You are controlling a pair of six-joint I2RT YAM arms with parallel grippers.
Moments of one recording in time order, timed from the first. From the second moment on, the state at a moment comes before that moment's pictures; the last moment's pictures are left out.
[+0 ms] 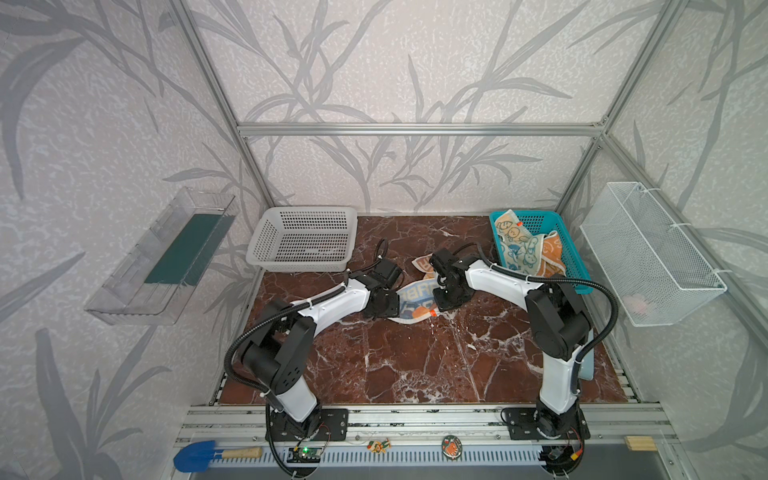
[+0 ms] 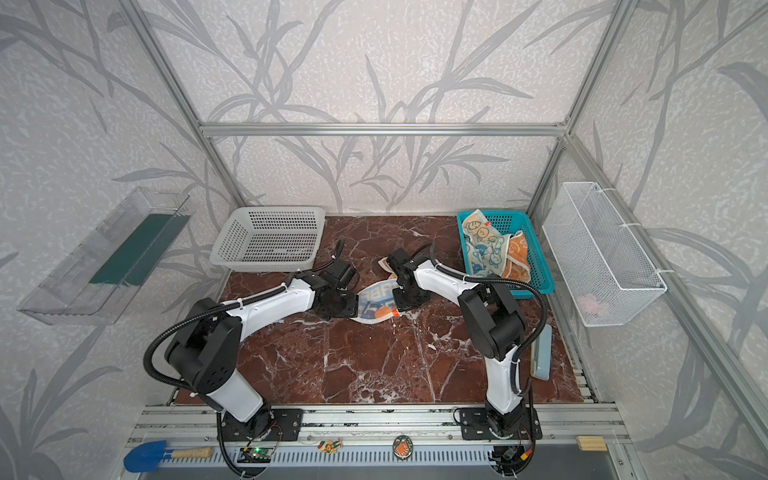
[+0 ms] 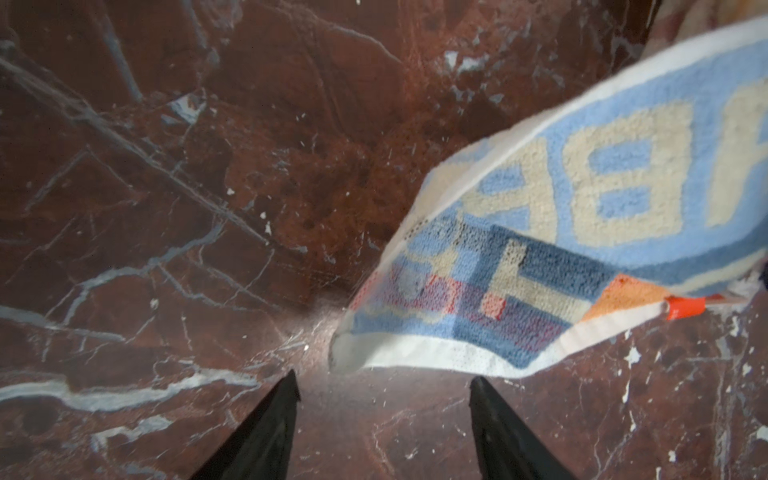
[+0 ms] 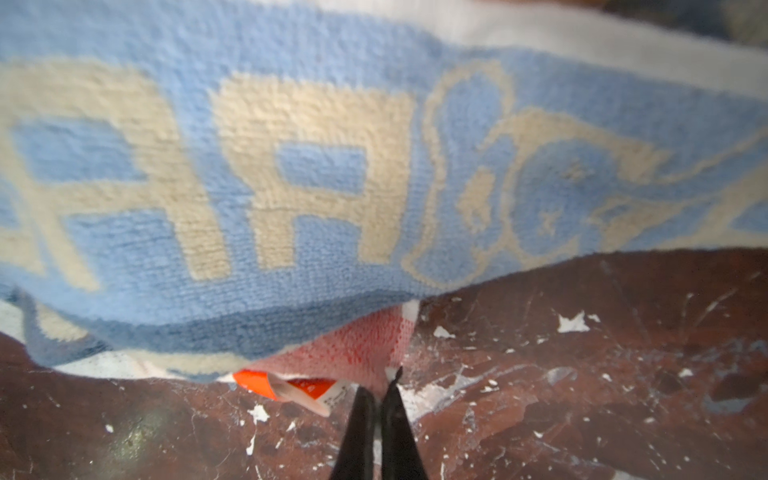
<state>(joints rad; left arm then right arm) -0.58 1.68 1.07 -0.66 -0.04 -0.58 0.62 1.96 1.39 -0.84 -0.03 0.32</state>
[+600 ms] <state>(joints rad) -0.56 1.75 1.08 -0.63 -0.06 -0.59 0.62 1.96 1.39 -0.84 -0.03 0.30</state>
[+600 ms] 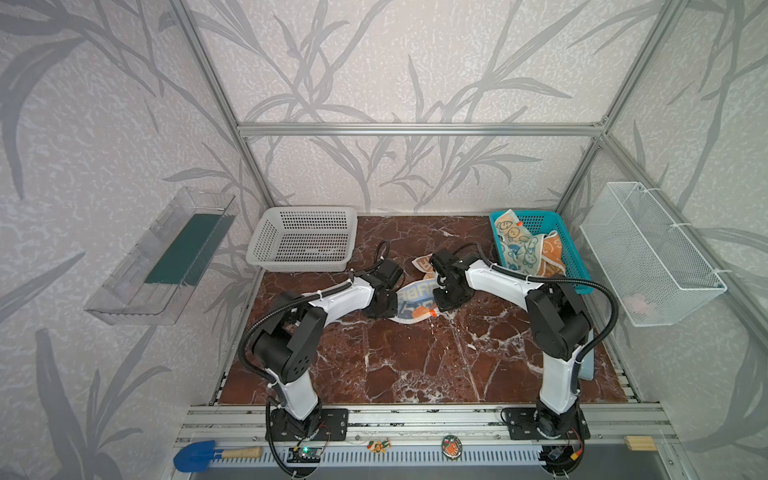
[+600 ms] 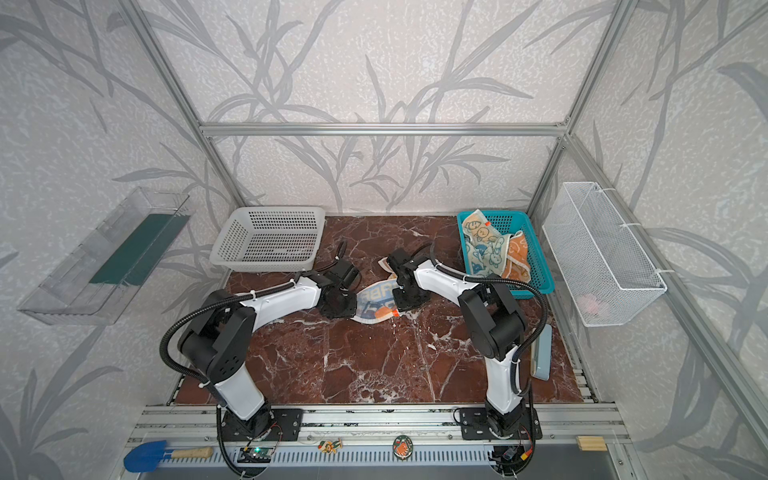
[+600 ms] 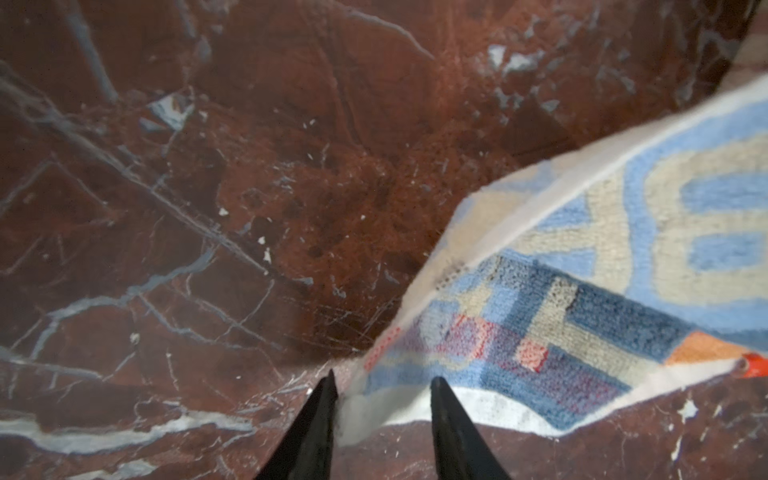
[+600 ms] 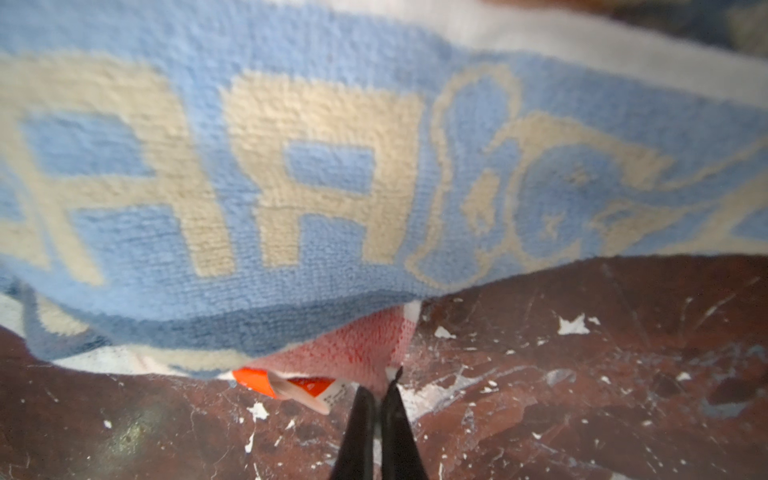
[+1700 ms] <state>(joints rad) -0.42 1.52 1.69 -0.77 -0.08 -0.63 0.58 1.82 2.27 -1.25 0.08 0.20</state>
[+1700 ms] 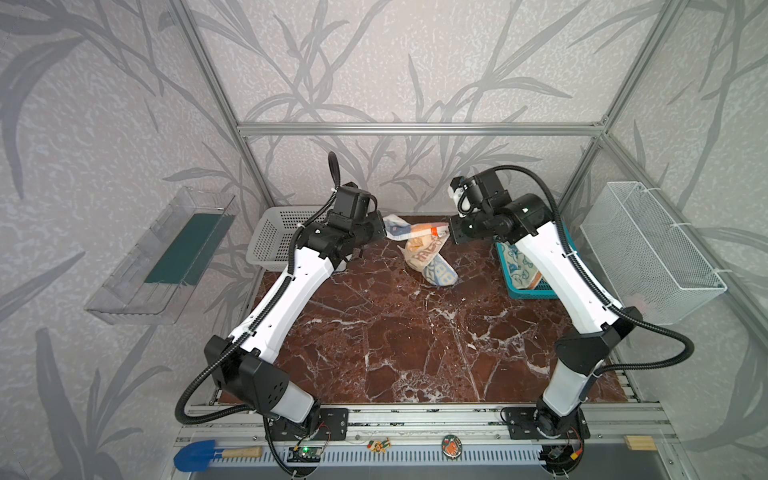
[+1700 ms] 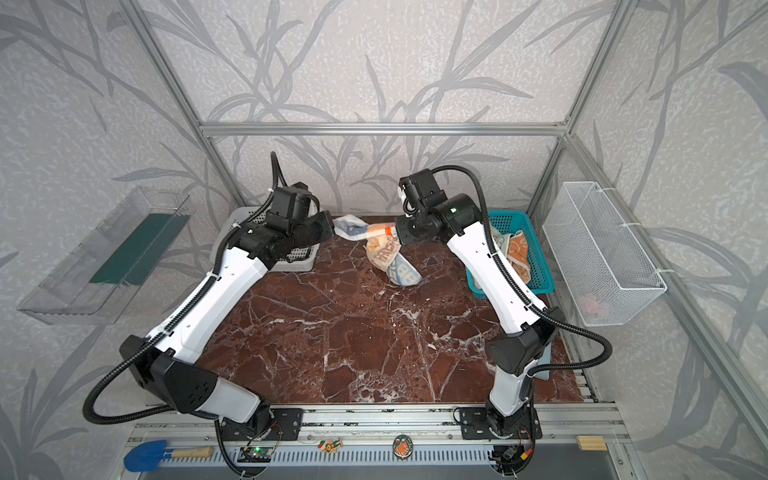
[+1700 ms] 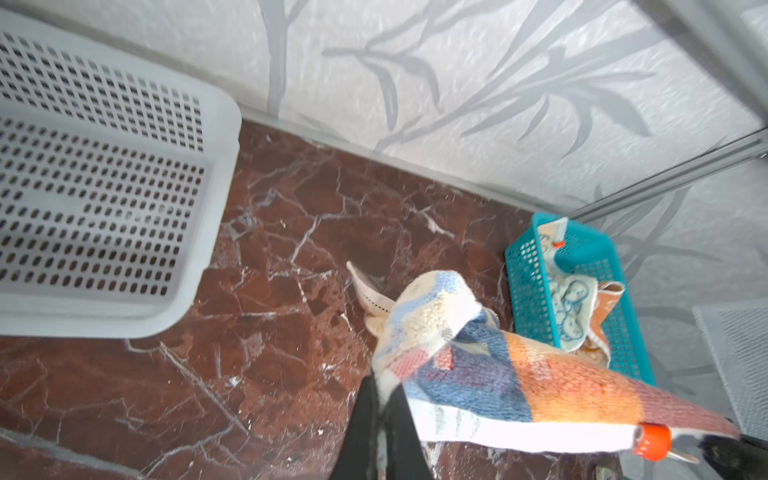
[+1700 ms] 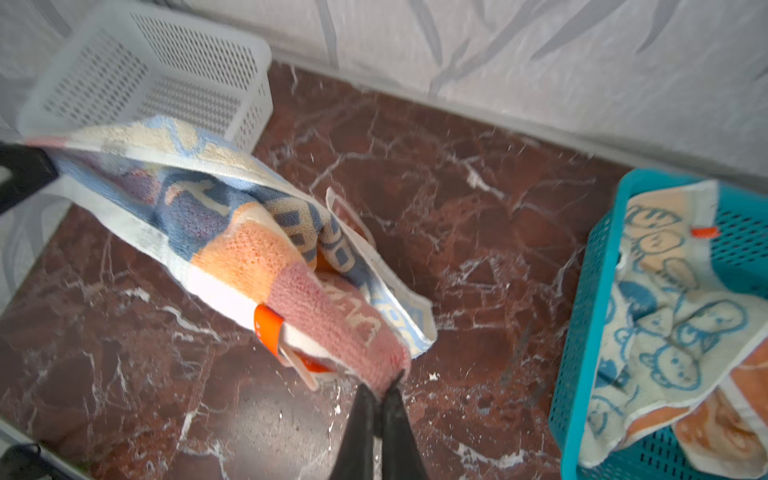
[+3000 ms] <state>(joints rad) -0.41 1.24 1.89 -1.02 0.10 -0.65 0.53 1.68 2.56 -1.44 -0.14 0.11</state>
